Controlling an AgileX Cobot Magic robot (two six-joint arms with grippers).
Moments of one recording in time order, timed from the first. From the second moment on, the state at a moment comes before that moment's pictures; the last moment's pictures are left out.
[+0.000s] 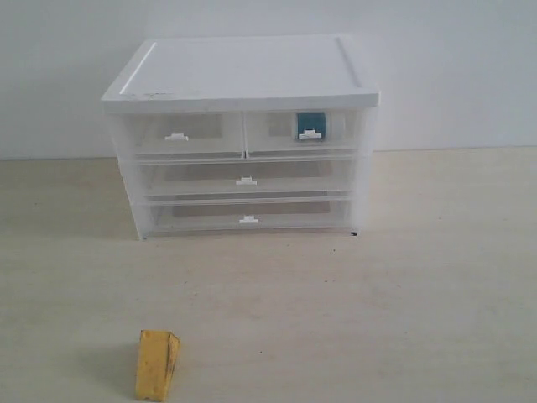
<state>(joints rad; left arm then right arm) -0.10 0.00 0.00 0.02 0.28 -0.03 -0.04 0.01 0.00 0.04 0.31 0.02</state>
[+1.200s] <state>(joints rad) -0.10 0.04 -0.03 -0.01 -0.42 -0.20 -0.04 0.01 0.00 0.04 0.33 0.03</state>
